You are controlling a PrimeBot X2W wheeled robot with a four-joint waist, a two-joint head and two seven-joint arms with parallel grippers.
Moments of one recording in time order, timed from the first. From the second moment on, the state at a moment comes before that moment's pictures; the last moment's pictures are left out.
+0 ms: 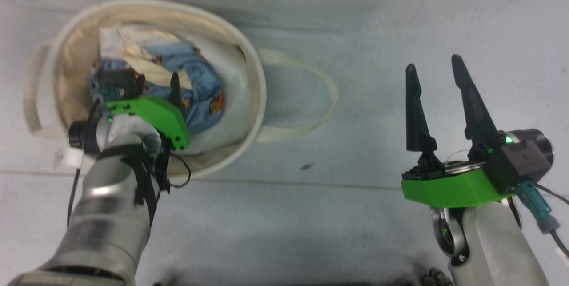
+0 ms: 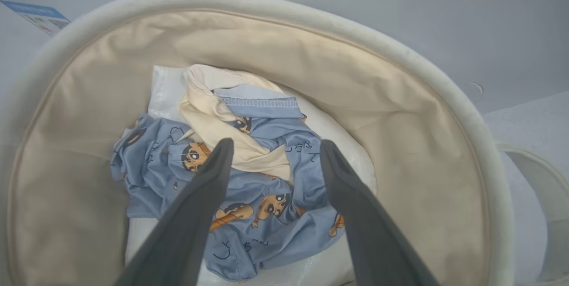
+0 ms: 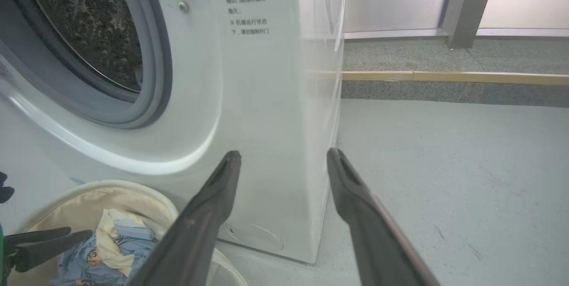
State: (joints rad) left arm -0.98 0.03 -0.14 1.26 -0.28 0.09 -0.18; right arm -0.27 -0.05 0.18 -0.09 0.07 0.13 -0.25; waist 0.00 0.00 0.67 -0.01
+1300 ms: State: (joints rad) left arm -1.21 0.04 -0.15 1.30 -0.33 0.09 -0.11; right arm -0.27 -0.07 0.17 -0.19 0.04 0.13 -0.25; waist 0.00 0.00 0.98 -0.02
